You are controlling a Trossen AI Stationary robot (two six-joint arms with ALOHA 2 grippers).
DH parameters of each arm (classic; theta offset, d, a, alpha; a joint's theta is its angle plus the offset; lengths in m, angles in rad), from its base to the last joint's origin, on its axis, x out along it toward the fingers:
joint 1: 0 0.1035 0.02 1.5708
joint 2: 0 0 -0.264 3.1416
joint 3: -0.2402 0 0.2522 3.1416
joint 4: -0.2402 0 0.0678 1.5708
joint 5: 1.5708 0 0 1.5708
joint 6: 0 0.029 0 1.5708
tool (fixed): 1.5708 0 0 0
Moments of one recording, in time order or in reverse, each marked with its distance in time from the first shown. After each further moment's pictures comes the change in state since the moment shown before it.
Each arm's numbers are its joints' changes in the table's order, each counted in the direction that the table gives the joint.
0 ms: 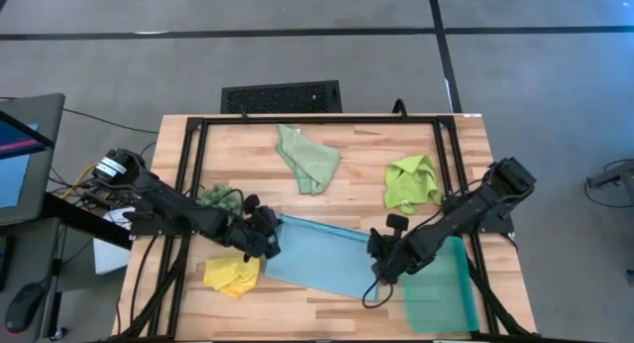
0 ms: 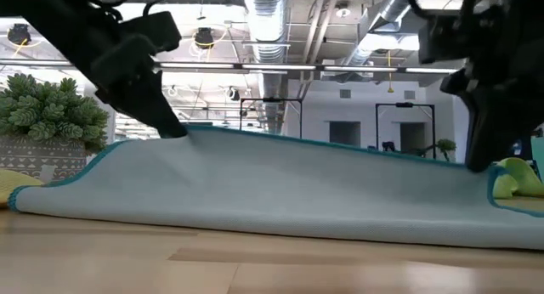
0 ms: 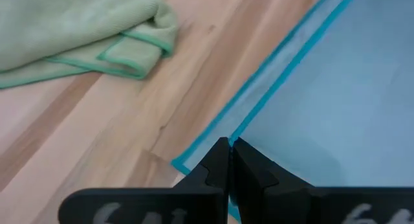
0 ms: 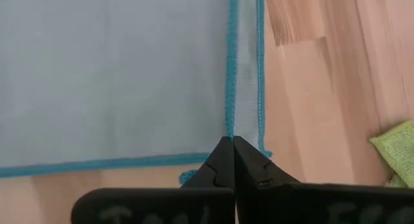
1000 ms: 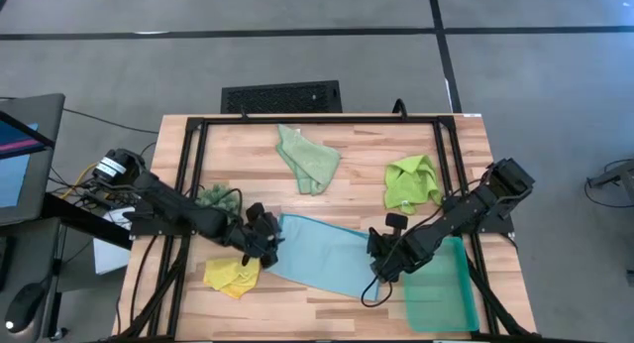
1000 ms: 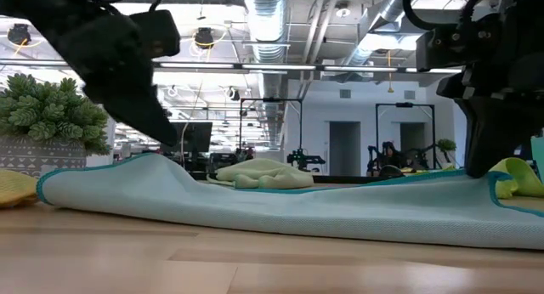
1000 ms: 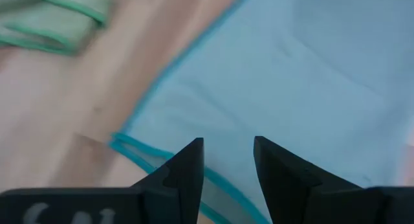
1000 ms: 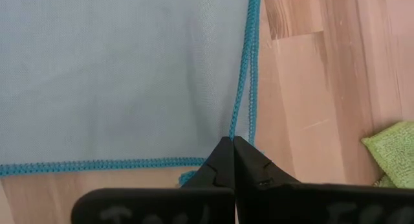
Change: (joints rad) left arm -0.014 0.000 0.001 0.046 0.224 -0.005; right arm -0.008 -0.011 0.000 -0.008 -0.004 -0.039
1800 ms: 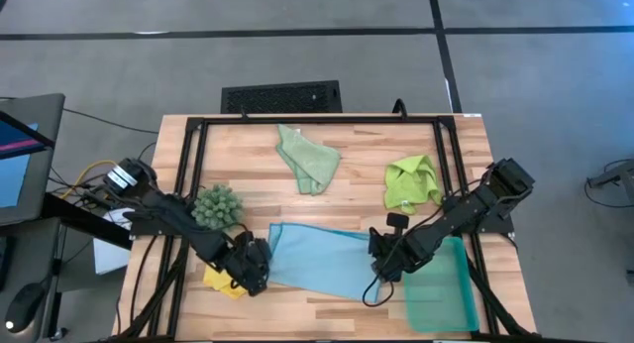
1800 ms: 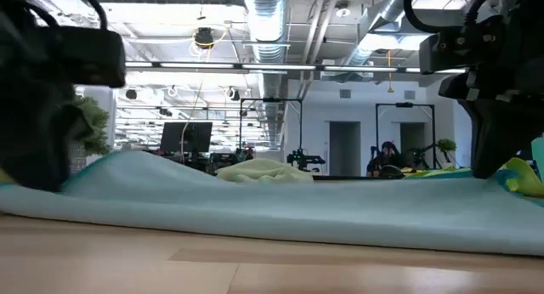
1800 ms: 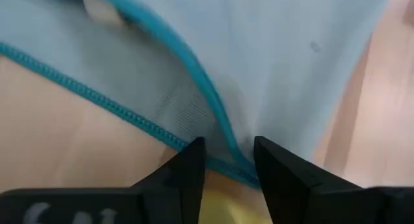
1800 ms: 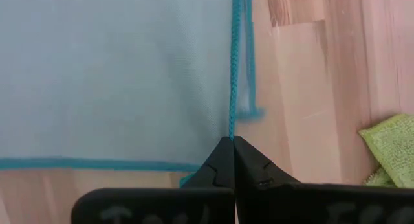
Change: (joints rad) left arm -0.202 -0.142 -0.074 -0.164 0.171 -0.333; right arm 0.002 0.000 0.000 -0.029 -0.019 -0.011
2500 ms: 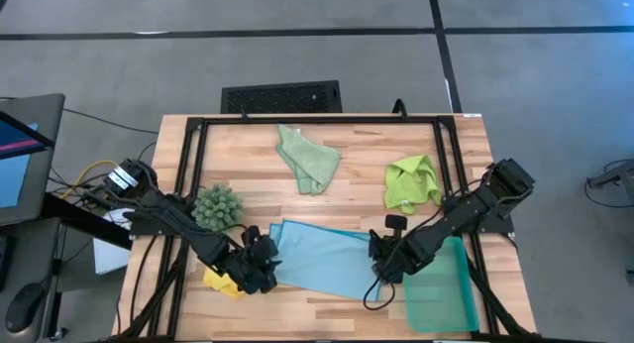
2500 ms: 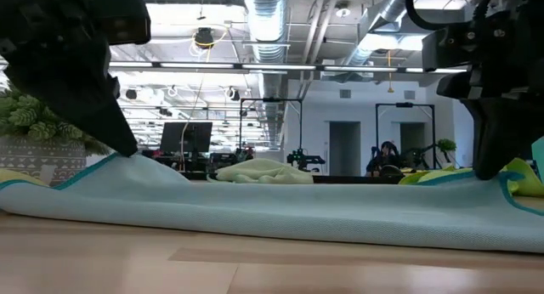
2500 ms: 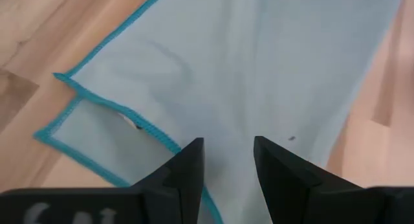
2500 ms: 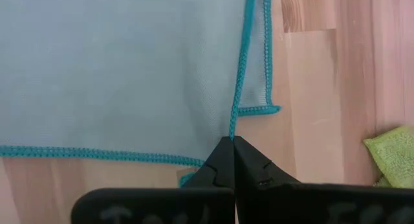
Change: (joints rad) left arm -0.001 -0.021 -0.077 0.020 -0.270 0.031; right arm 0.010 0.000 0.000 0.021 -0.001 -0.053
